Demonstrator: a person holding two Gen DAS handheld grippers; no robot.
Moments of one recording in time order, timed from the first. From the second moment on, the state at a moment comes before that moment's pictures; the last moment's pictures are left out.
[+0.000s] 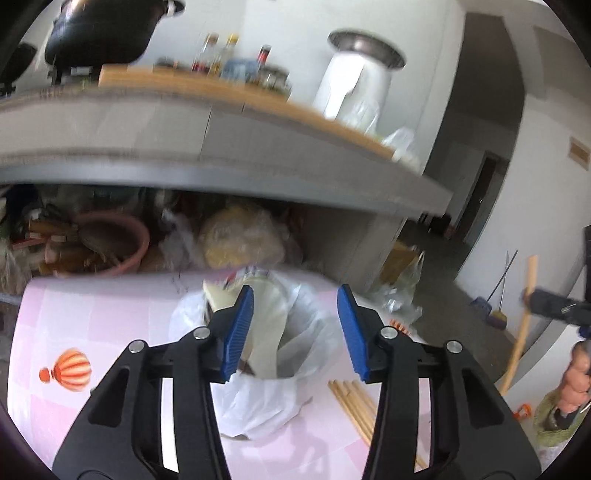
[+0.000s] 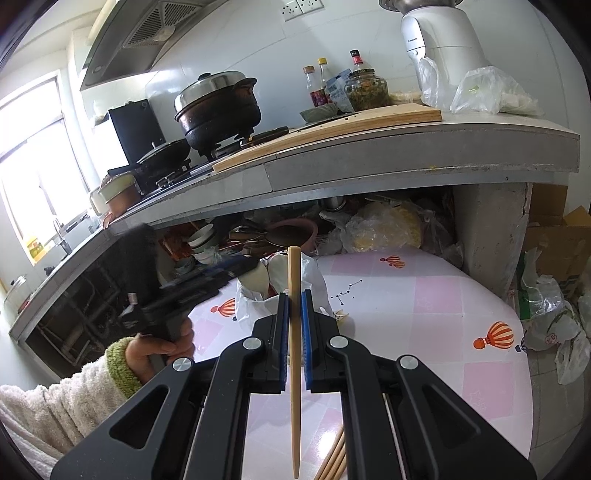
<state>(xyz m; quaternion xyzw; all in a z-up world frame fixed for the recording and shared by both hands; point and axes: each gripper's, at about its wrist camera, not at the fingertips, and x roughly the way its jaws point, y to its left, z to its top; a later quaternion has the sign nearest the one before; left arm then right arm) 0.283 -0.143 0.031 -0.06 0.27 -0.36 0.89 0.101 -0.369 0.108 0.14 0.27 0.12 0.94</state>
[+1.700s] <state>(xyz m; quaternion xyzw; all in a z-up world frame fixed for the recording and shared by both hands) 0.160 0.000 -0.002 -0.07 0.29 -0.20 0.93 0.302 -0.276 0.132 0.10 0.23 0.17 0.95</state>
